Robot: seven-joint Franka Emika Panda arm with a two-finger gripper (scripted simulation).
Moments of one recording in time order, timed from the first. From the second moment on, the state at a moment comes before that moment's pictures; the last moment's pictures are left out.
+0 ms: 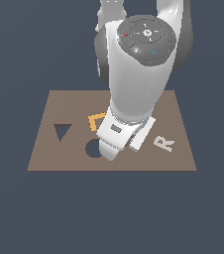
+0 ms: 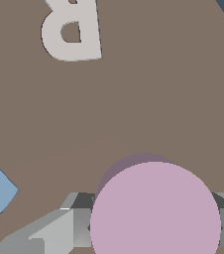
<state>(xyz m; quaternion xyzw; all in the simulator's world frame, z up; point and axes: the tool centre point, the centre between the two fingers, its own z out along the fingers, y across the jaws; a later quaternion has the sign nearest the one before) 0.043 0.040 0.033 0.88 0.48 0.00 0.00</state>
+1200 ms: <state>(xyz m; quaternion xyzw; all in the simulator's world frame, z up) 0.050 -0.024 0.038 0.61 0.80 0.00 0.00</state>
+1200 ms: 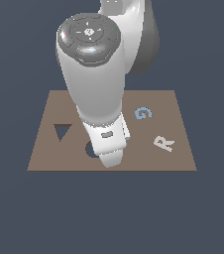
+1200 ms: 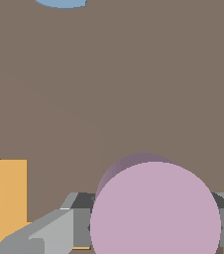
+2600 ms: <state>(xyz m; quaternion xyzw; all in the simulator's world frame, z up) 0.083 -0.051 0.040 0.37 0.93 0.00 0.00</state>
